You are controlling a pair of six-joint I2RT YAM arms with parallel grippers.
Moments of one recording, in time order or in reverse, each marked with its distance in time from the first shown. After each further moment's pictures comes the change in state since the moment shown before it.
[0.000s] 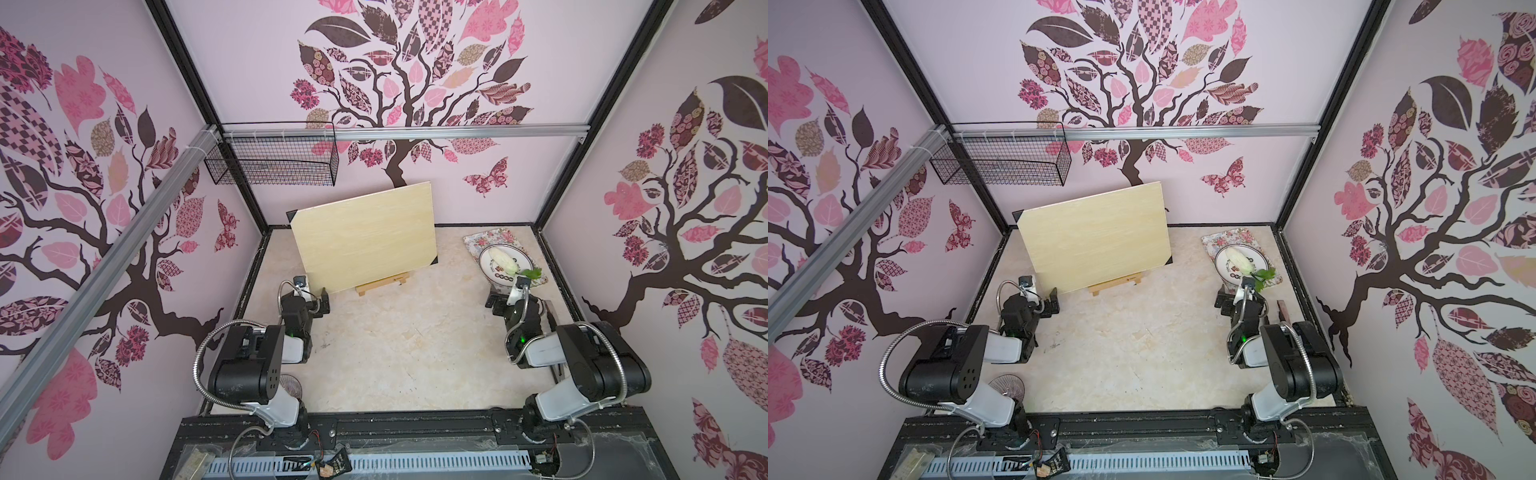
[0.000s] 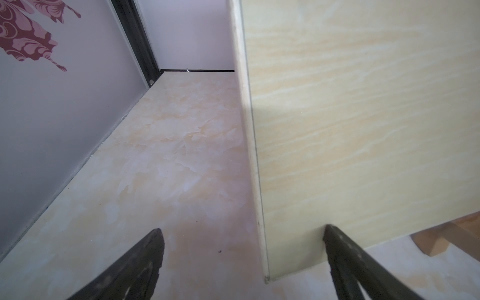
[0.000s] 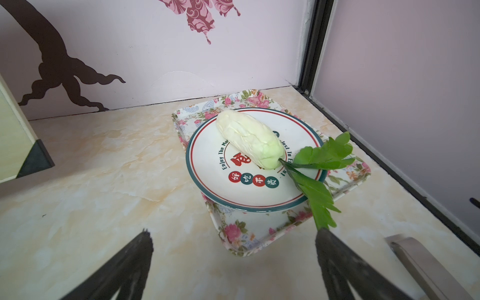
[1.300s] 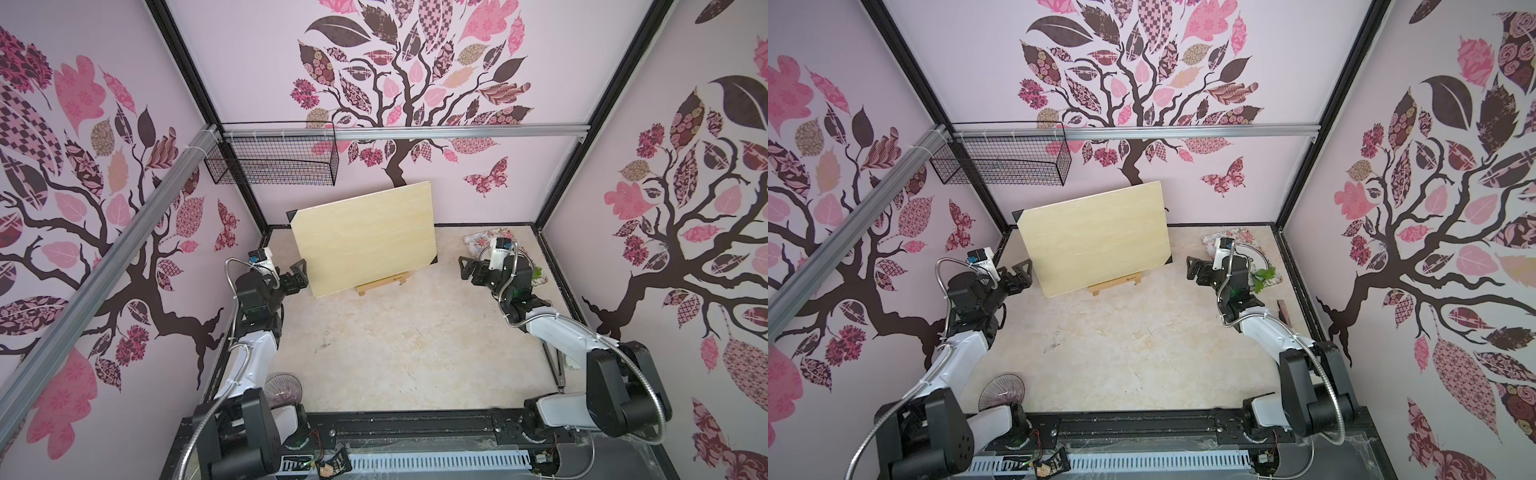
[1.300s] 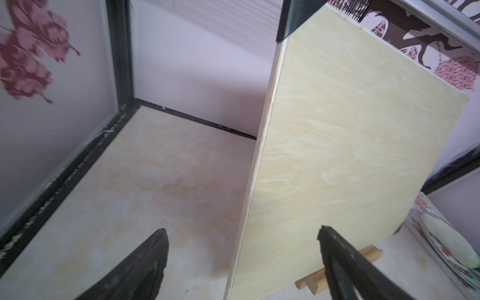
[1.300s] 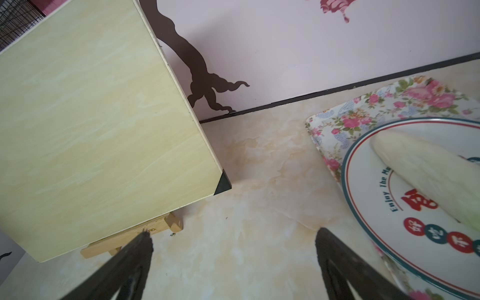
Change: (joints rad) left arm 0.284 -0.362 0.322 -0.634 0.525 -0.290; right arm 0.129 -0.154 0.491 -0.762 -0.386 0.294
